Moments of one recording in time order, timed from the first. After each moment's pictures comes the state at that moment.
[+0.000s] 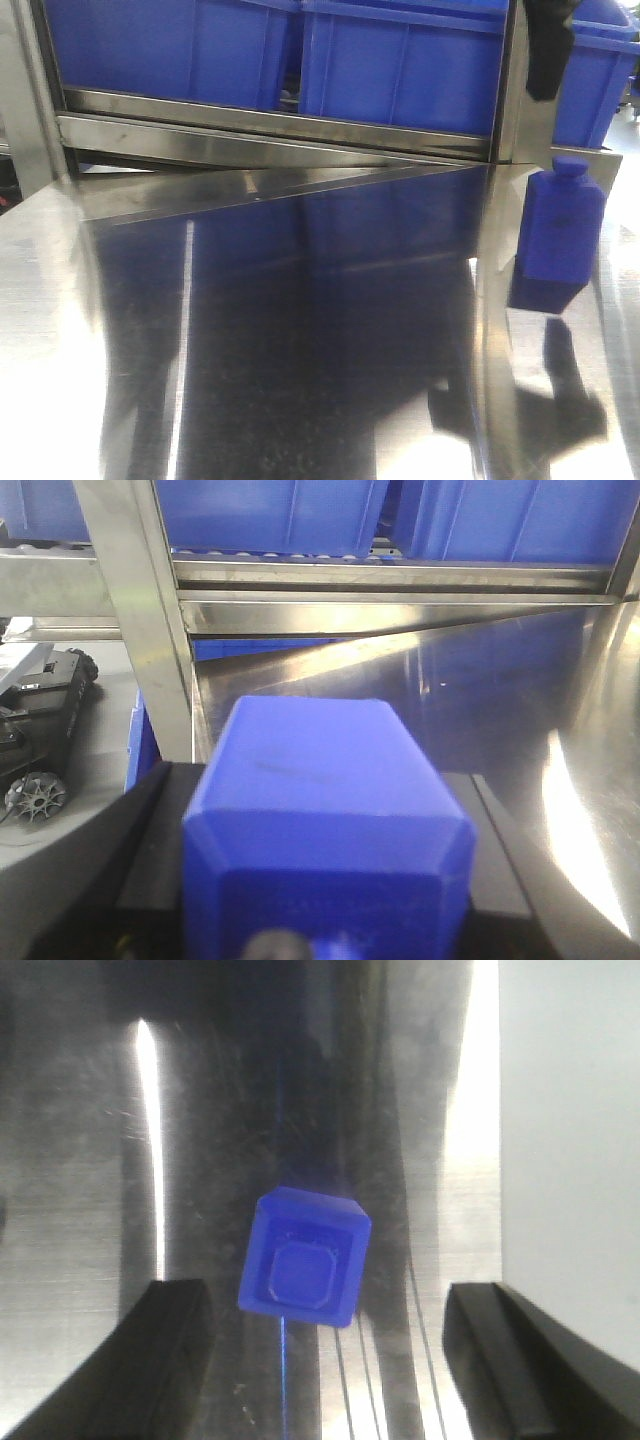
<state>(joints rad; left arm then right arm) -0.18 0.42 -0.51 -0.07 0.45 0.06 0.33 1.60 -1.45 -0.11 1.13 0.42</state>
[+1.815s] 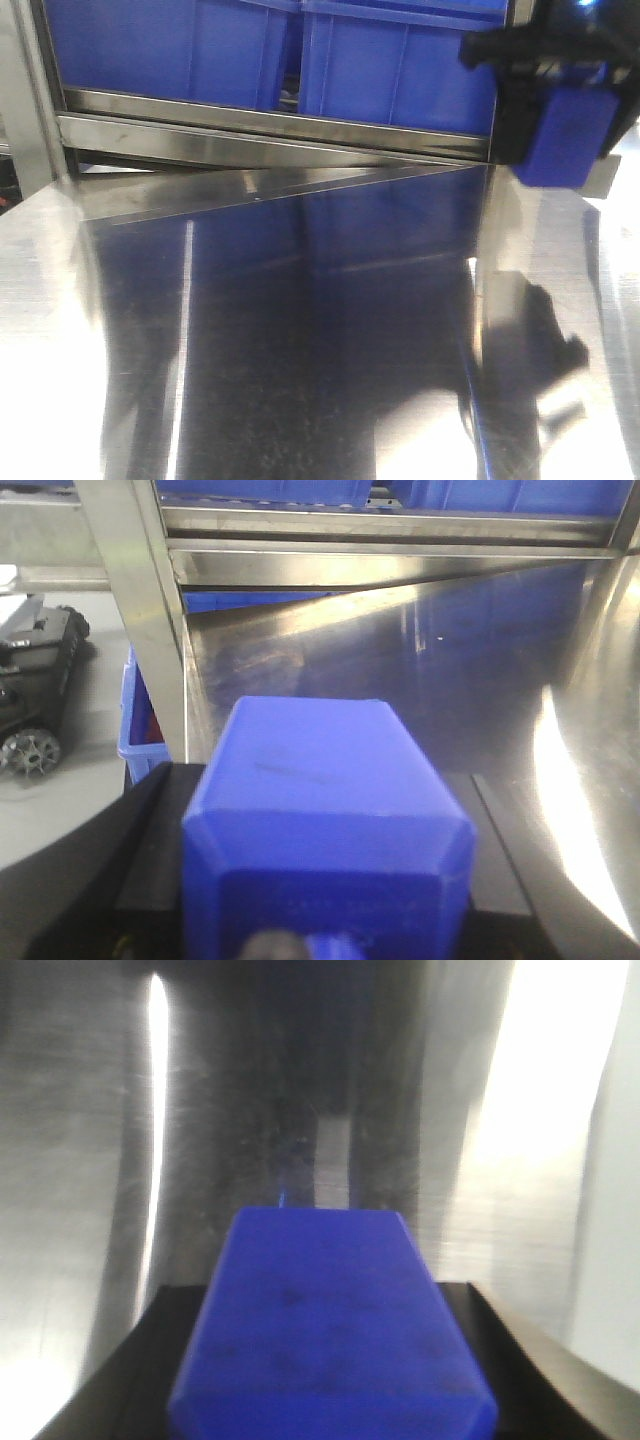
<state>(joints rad) -0.18 0.42 -0.51 -0.06 0.53 0.03 0.33 1.63 -1.36 -0.07 0.98 0.27</state>
